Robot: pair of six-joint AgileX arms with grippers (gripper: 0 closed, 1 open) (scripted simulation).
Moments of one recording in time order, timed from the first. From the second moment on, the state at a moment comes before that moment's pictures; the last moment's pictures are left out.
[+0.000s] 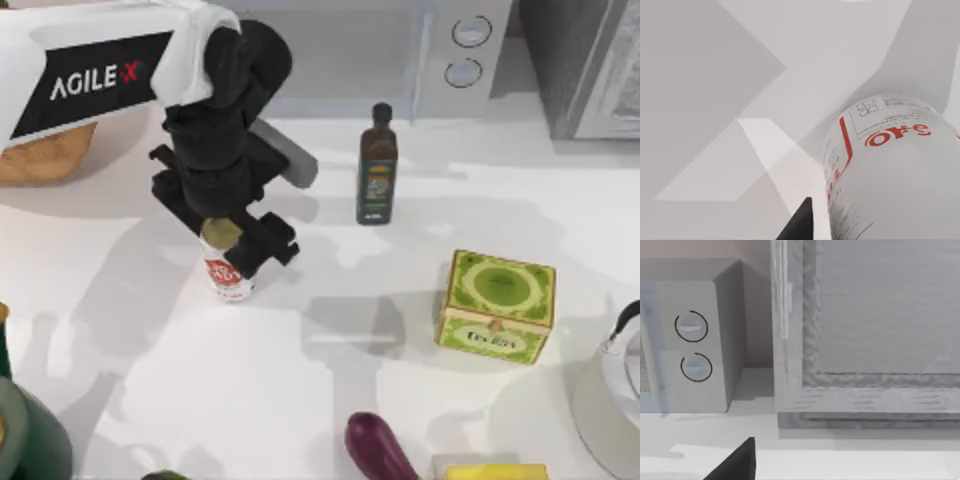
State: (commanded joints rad) left arm -0.48 2.14 1.63 -1.06 0.00 0.33; right arm 0.00 0.00 0.00 0.00 0.00 0.00
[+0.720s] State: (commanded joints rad) left arm -0.48 2.14 1.63 -1.06 0.00 0.33; right arm 0.00 0.00 0.00 0.00 0.00 0.00
